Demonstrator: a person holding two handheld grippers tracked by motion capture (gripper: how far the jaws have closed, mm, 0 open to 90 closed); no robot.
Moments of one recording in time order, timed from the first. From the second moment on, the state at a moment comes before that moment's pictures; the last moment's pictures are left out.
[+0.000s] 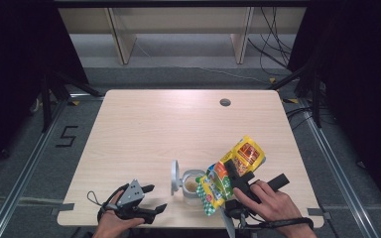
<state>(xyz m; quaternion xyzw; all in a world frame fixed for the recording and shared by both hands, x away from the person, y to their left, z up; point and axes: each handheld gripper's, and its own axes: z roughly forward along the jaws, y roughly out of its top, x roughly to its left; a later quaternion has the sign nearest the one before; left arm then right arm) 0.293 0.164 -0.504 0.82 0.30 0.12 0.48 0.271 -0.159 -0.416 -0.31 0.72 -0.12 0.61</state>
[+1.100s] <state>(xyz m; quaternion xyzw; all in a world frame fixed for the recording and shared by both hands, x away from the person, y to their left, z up) 0.294 0.166 -0.503 0.82 0.29 0.13 0.47 0.270 -0.161 -0.414 -0.31 0.71 -0.12 0.61</state>
